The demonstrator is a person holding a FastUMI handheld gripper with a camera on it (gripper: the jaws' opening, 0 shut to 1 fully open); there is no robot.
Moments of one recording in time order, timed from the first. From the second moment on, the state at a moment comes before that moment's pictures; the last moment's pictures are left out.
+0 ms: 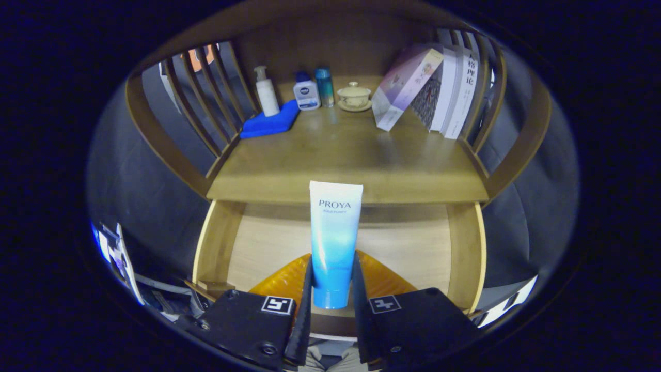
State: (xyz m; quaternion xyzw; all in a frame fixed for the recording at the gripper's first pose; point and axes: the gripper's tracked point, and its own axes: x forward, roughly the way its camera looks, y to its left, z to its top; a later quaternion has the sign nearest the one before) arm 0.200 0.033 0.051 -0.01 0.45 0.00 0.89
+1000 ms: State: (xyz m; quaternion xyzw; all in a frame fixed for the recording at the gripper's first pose) arm 0.347 0.054 0.081 -0.02 0.40 -0.03 0.92
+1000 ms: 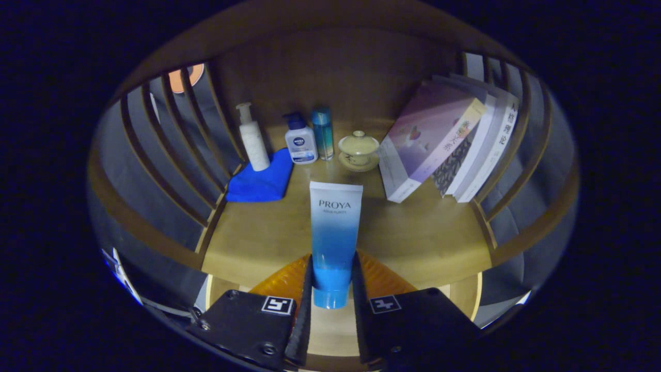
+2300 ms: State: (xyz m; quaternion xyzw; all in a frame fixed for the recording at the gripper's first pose) arm 0.413 0.035 0.030 -0.02 0.38 -0.07 0.92
